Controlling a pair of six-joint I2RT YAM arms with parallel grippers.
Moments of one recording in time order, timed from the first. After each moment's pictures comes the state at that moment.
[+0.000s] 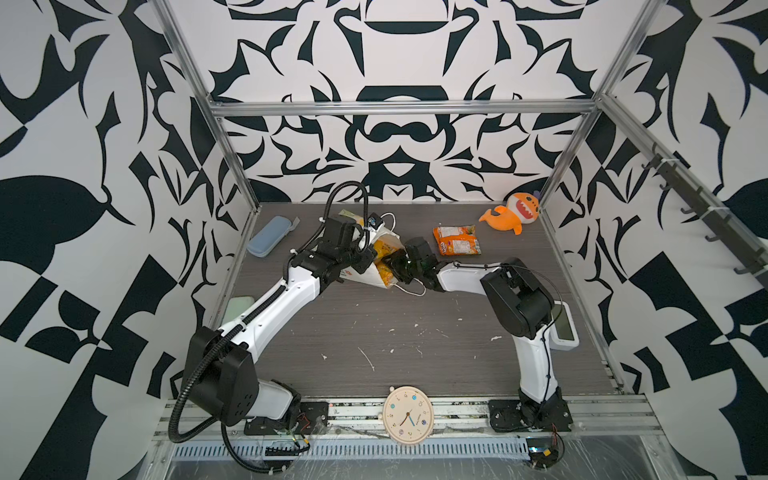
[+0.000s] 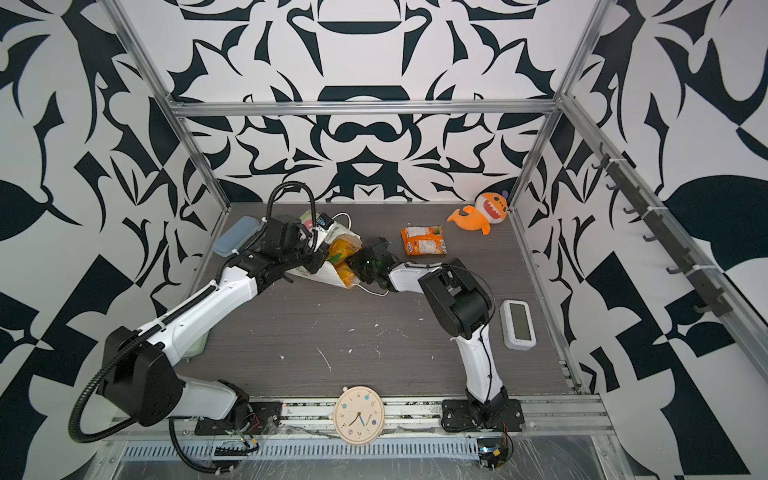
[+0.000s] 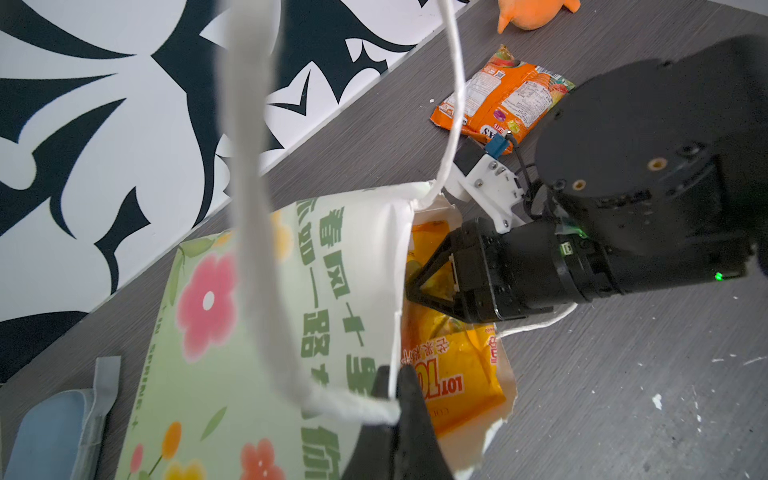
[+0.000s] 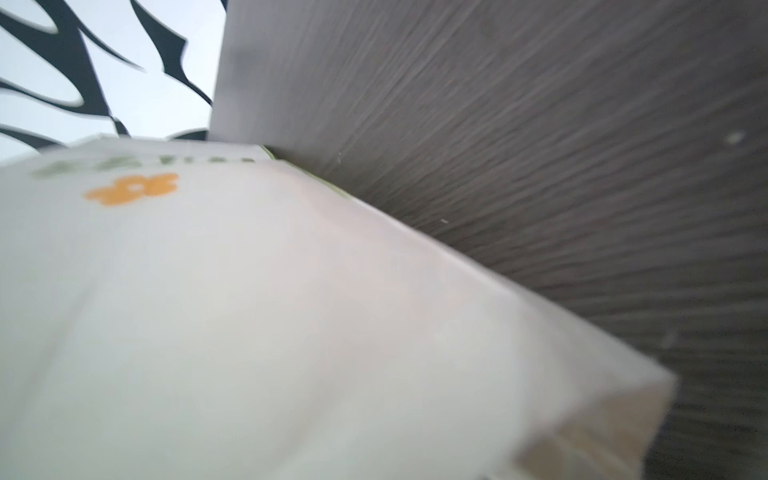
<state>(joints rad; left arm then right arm) -0.50 1.42 1.15 -0.34 0.09 0.31 0.63 2.11 1.27 0.24 -0.20 1.29</state>
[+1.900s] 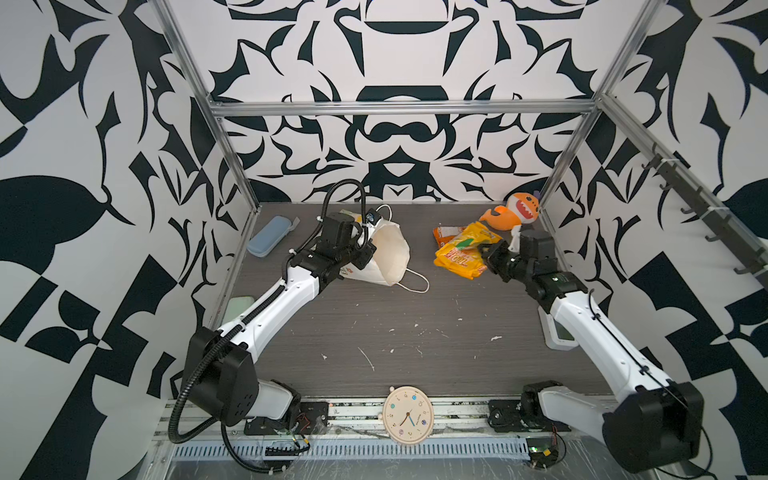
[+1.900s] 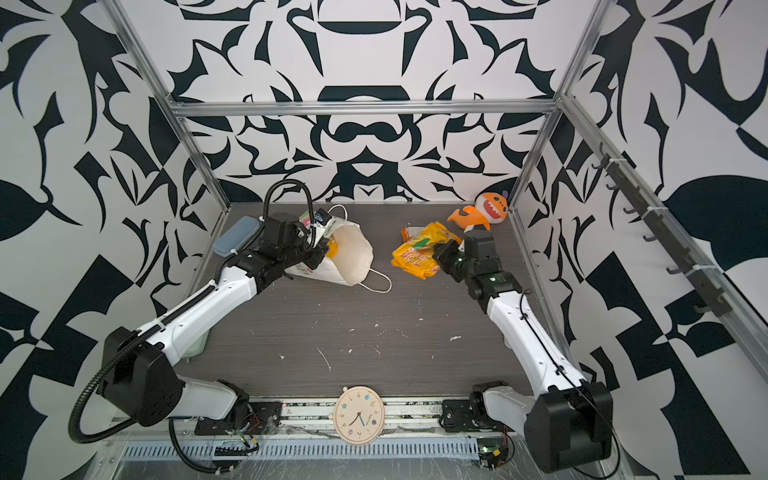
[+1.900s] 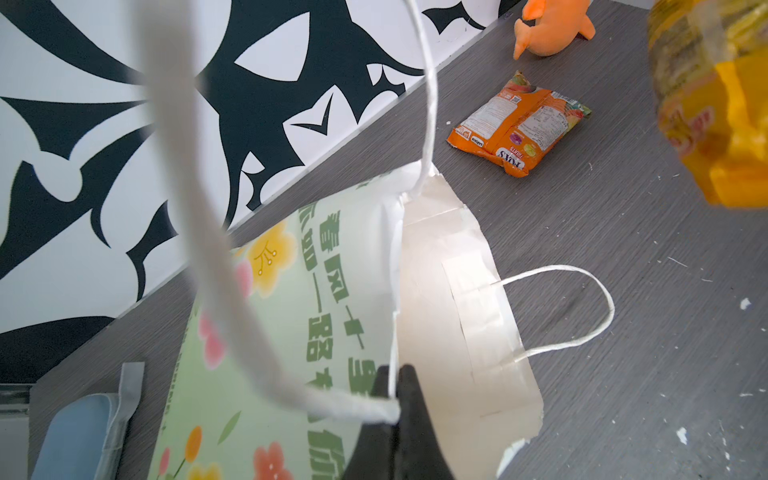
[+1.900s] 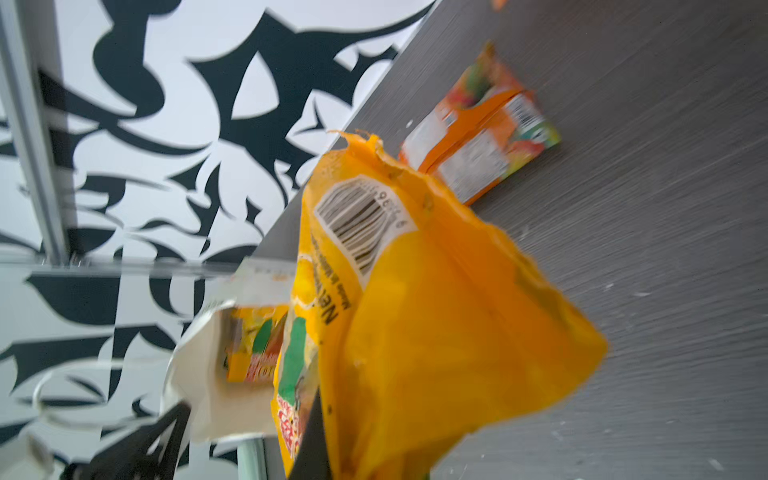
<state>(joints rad) -0.50 1.42 1.15 -0.29 0.07 0.30 0.09 1.17 0.91 -0.30 -0.27 0.96</state>
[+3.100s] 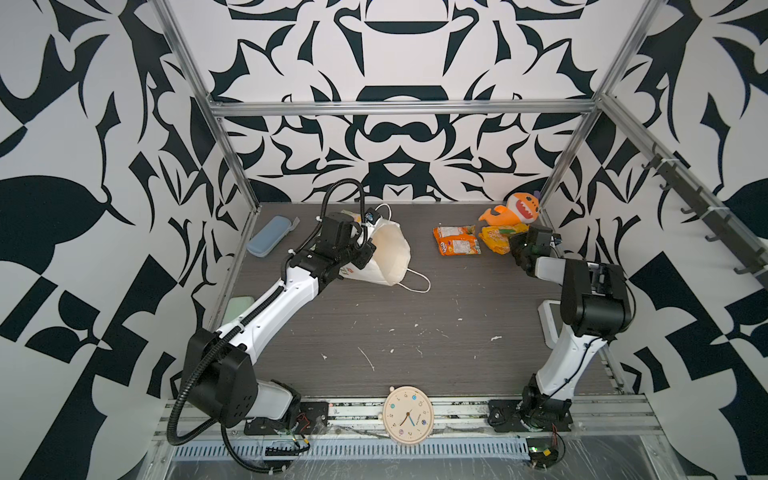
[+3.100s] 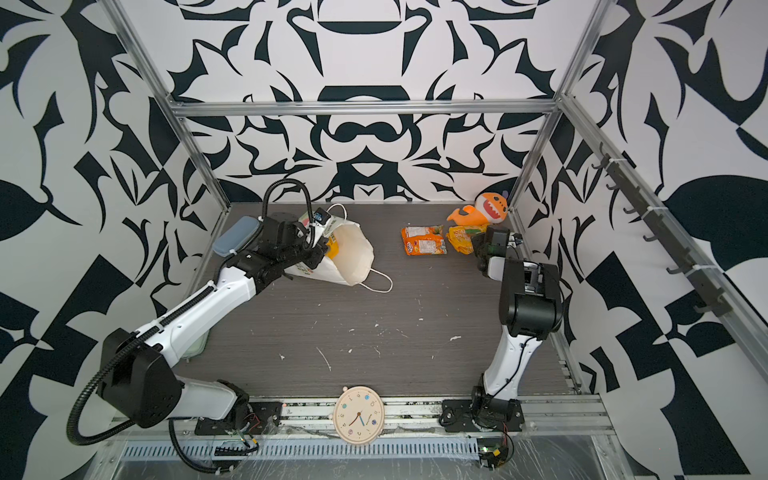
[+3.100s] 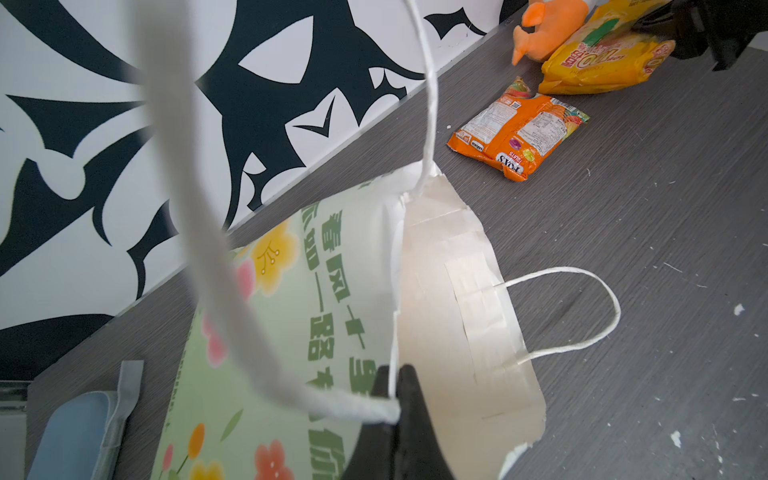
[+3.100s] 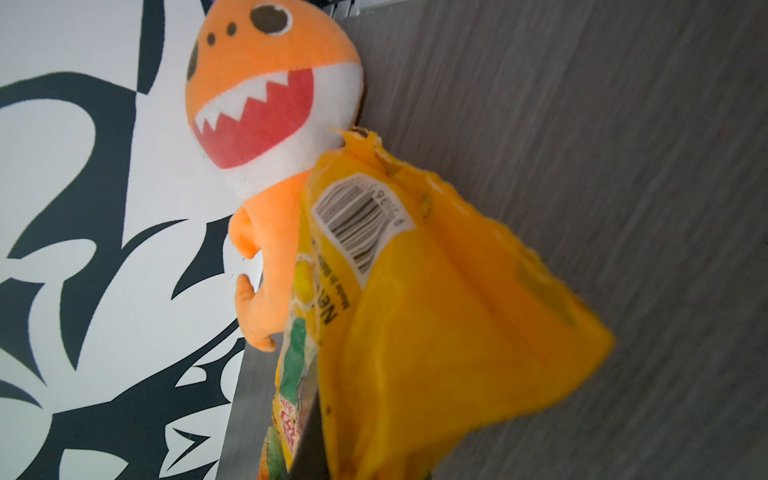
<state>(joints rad) -0.50 1.41 1.15 -0.29 0.07 0.28 -0.16 1.93 1.06 0.31 -0.04 1.15</state>
